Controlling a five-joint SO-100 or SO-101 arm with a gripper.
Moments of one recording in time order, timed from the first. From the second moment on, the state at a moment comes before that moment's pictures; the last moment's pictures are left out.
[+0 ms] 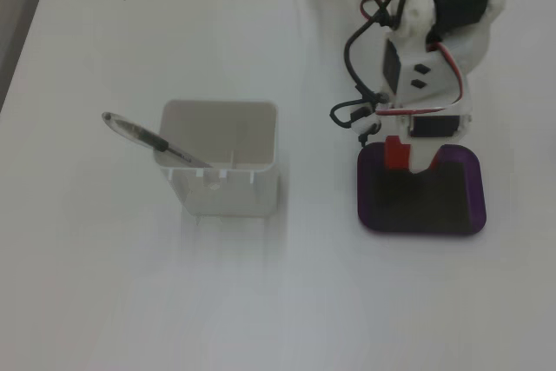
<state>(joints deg) -14.7 52.7 40.1 83.1 8.9</state>
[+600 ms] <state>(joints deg) -14.1 51.8 39.8 83.3 8.9</state>
